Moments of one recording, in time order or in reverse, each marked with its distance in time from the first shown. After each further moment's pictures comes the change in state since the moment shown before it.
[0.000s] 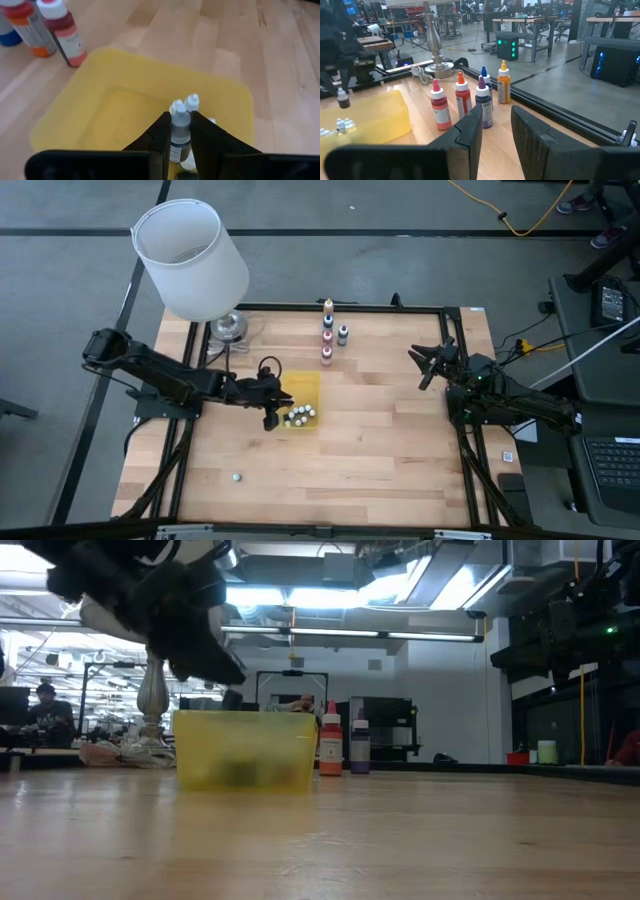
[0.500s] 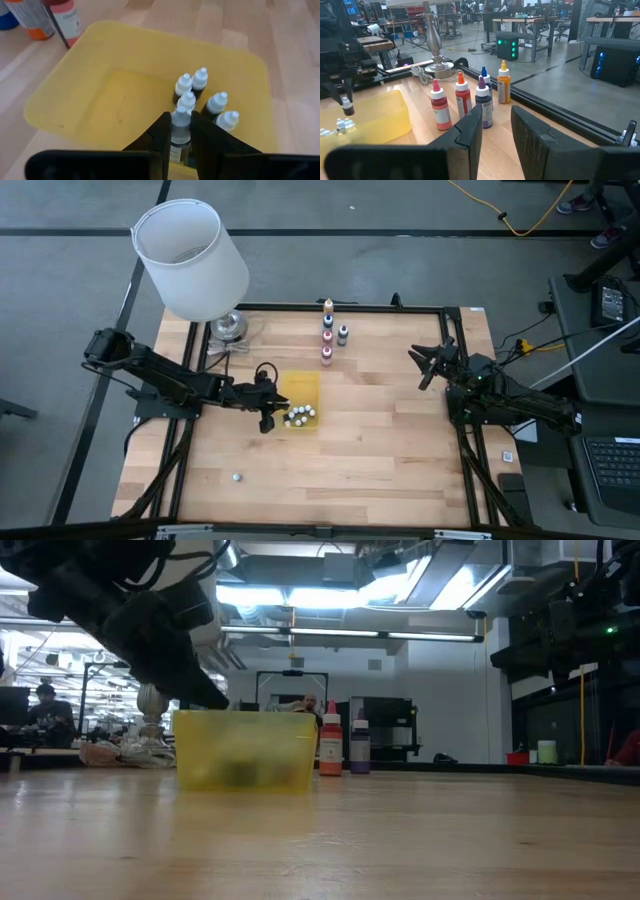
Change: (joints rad) left arm -0.020 0.019 -0.103 0.108 -0.015 0.015; right arm 0.000 0.000 0.000 0.000 0.000 0.000
